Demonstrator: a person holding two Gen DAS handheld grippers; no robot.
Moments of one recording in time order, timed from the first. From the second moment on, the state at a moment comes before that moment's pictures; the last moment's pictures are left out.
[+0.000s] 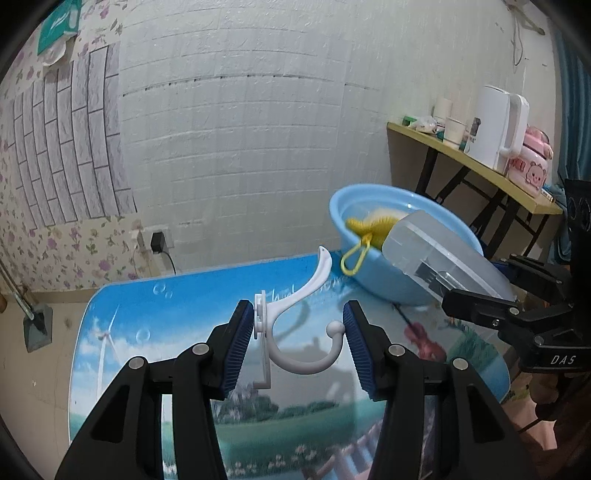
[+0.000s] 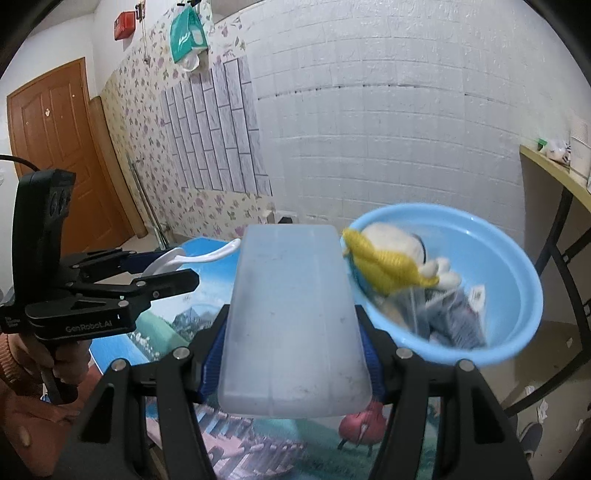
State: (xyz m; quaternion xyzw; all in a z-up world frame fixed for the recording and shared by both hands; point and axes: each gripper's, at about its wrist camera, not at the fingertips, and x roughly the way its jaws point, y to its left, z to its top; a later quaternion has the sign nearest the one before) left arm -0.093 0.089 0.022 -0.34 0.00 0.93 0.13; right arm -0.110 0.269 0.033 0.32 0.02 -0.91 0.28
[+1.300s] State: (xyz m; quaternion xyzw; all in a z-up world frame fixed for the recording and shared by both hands) left arm -0.241 0.214 0.034 -0.32 0.04 0.92 0.23; right arm -0.245 0.355 0.035 0.33 0.00 -0.92 0.19
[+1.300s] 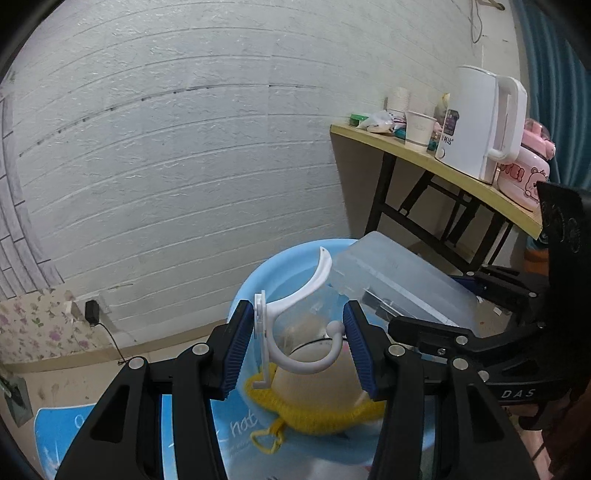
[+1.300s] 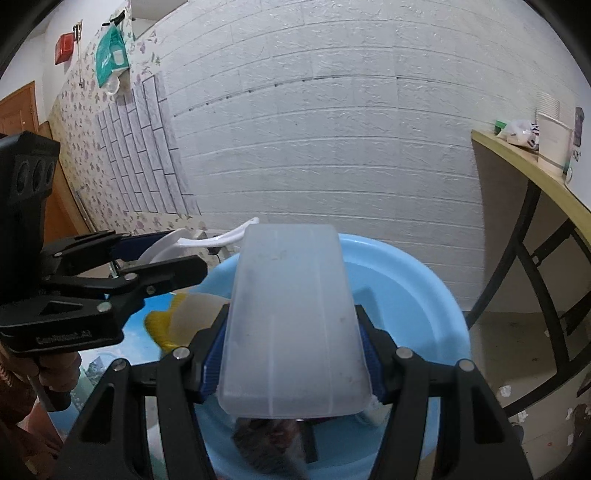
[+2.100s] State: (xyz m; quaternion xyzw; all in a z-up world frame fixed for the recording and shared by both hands) left arm -0.271 0.246 -0.004 -0.35 0.07 0.90 0.26; right arm -0.278 0.374 -0.002 0.41 -0.01 -0.90 0.14
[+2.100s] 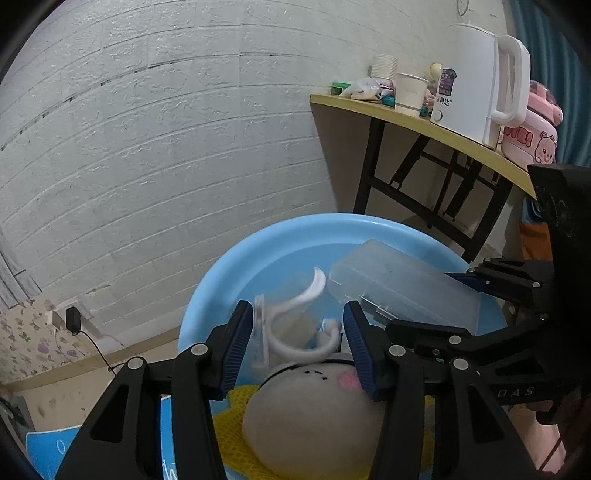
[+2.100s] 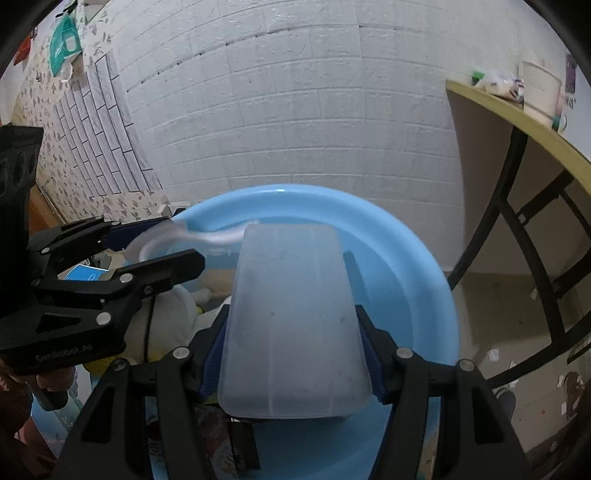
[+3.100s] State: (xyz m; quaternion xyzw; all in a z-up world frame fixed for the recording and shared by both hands) left arm -0.215 0.214 0.043 -0.34 0.06 0.92 0.19; right arm -0.250 0.387 0.009 0.43 -0.05 -0.90 0.07
